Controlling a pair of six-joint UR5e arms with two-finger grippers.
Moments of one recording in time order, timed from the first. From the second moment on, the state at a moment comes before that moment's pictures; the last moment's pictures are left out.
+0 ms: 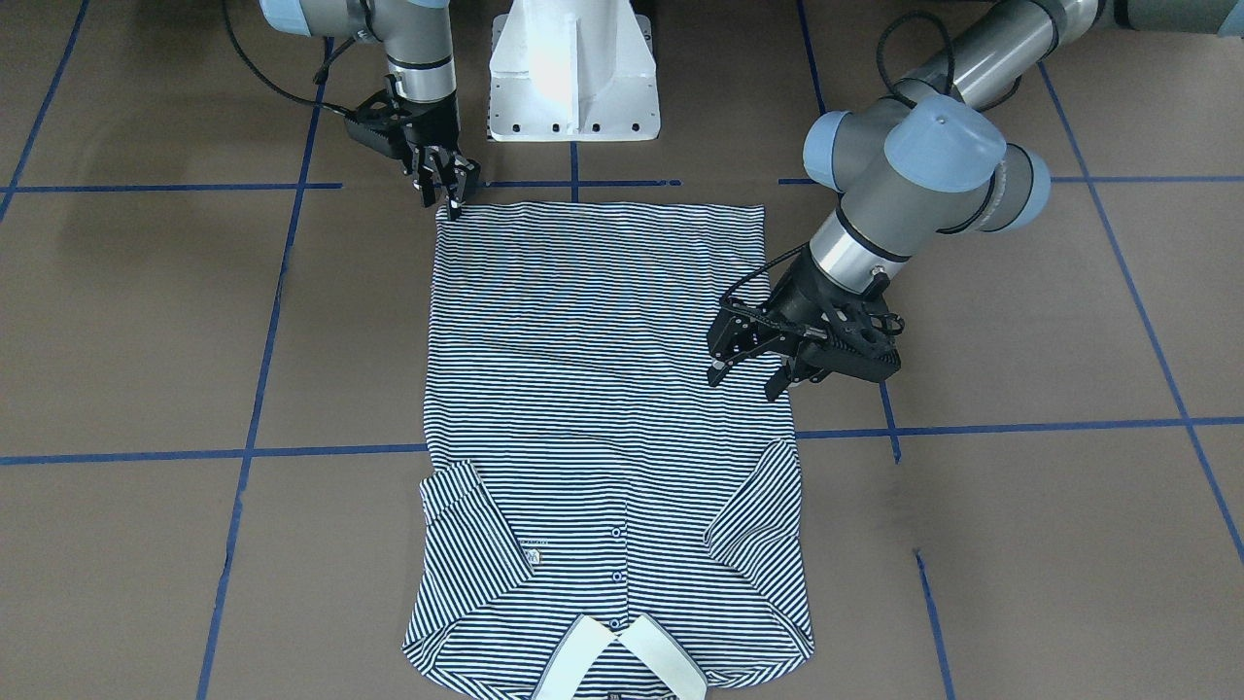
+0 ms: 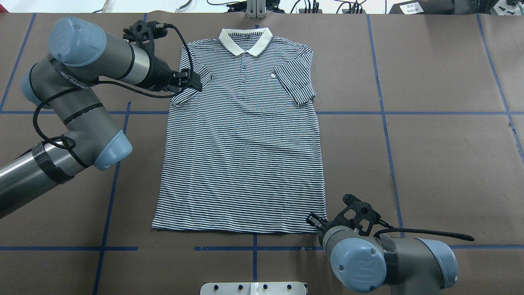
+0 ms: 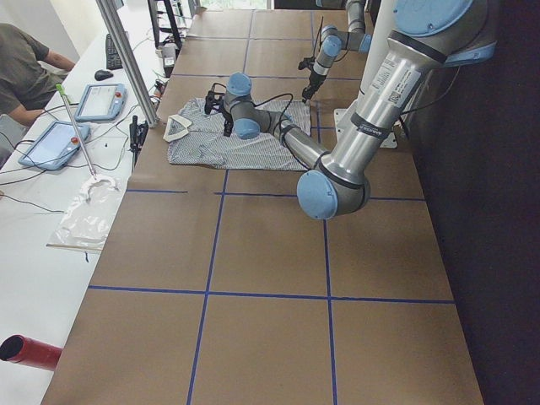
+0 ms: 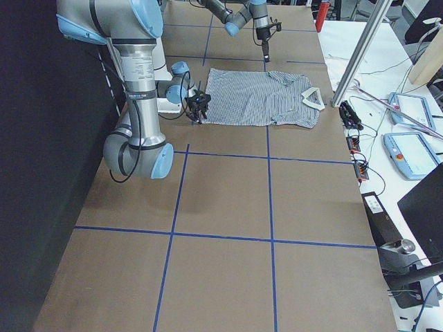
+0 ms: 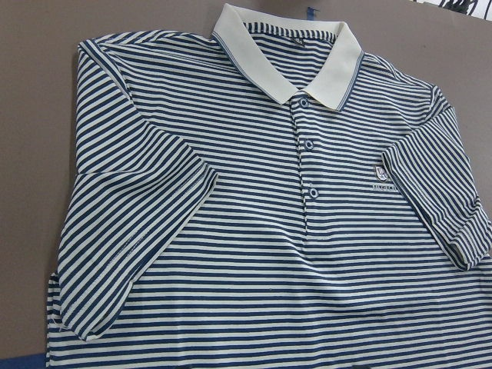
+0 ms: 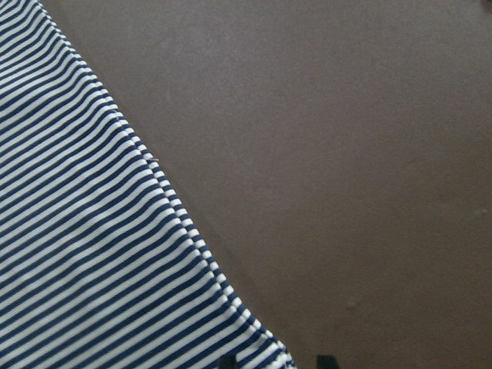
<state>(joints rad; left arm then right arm) -0.81 -2.13 -1.54 -2.21 -2.03 -1.14 0.11 -1.31 2.01 -1.54 1.36 2.15</state>
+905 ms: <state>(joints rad) -0.74 -1.96 -1.76 -2.20 -1.93 -1.31 0.11 -1.32 2.09 -1.57 1.38 2.15</state>
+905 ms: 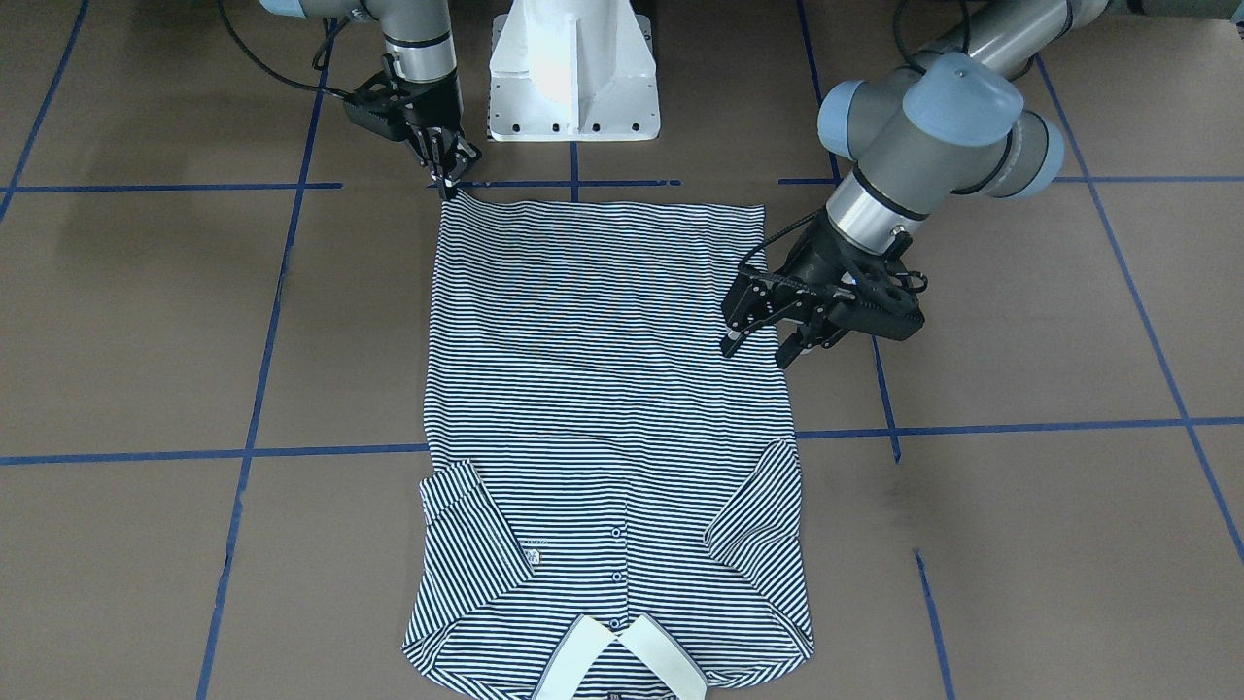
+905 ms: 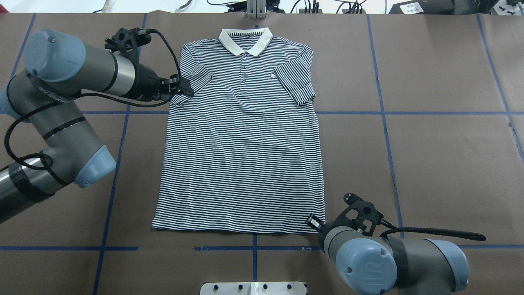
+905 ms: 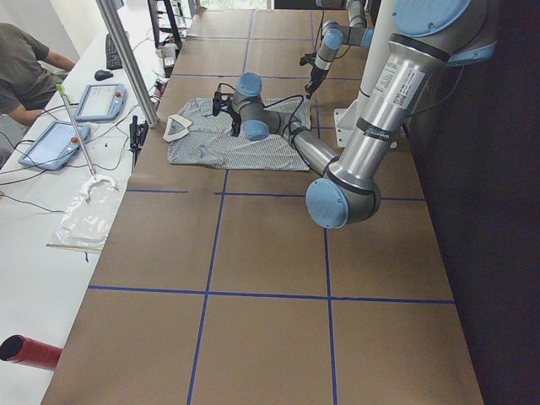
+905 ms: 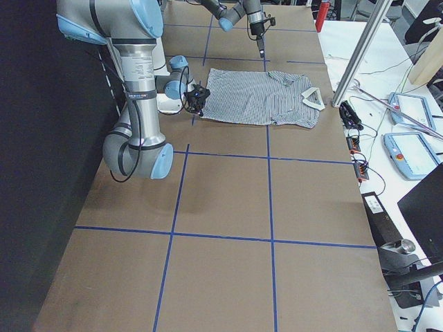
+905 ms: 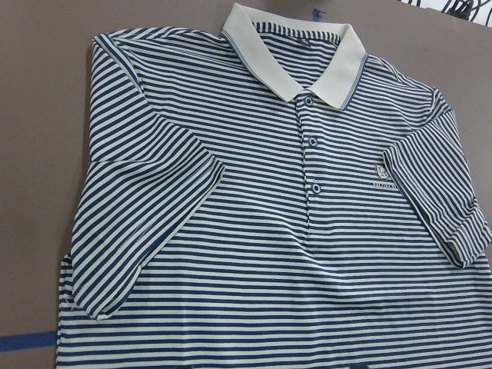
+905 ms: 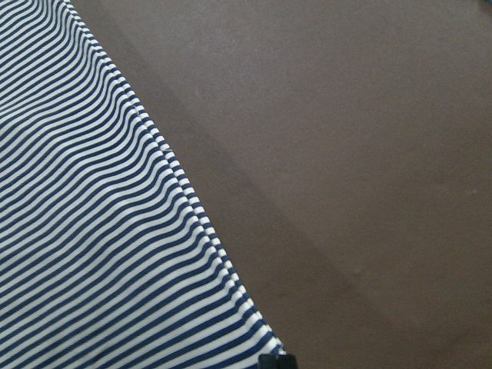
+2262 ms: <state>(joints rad) -0.21 -1.64 -2.00 -2.04 -1.54 -1.71 0.11 -1.34 2.16 -1.64 1.39 2.14</state>
